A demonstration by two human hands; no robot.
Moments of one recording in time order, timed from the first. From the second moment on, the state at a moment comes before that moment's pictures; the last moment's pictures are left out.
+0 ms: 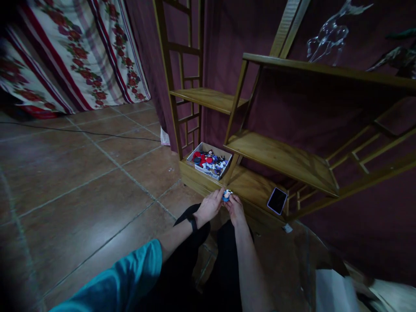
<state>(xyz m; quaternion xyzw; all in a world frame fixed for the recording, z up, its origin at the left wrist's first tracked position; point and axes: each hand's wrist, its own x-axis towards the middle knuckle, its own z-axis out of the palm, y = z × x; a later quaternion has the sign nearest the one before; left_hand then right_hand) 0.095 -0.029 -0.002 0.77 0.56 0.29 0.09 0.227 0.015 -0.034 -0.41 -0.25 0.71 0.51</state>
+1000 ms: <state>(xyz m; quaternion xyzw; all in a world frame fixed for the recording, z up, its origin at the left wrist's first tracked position) 0.095 -0.051 0.019 0.81 0.52 0.27 0.03 0.232 0.007 -0.033 -0.37 -0.28 0.72 0.52</state>
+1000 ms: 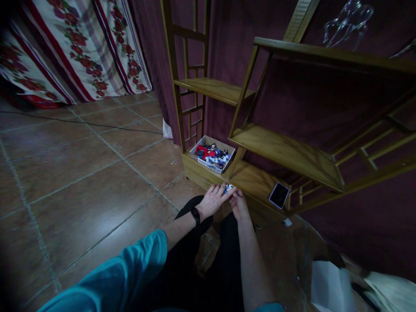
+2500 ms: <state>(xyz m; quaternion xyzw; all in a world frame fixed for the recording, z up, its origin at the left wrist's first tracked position) 0.072 0.015 -0.025 0.21 0.43 0.48 0.73 0.219 0.016 -0.036 -0.40 -0.26 0.70 0.53</state>
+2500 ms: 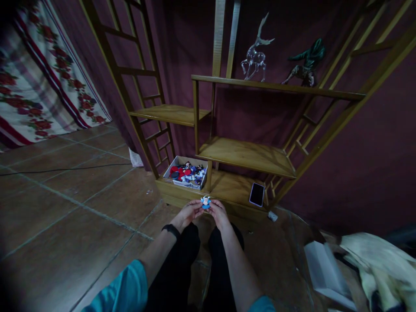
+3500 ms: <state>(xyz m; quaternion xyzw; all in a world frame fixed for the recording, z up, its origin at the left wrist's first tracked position) 0.075 0.012 -0.029 0.24 0.41 0.55 0.68 0.217 0.012 -0.026 -0.42 -0.28 0.70 0.50</state>
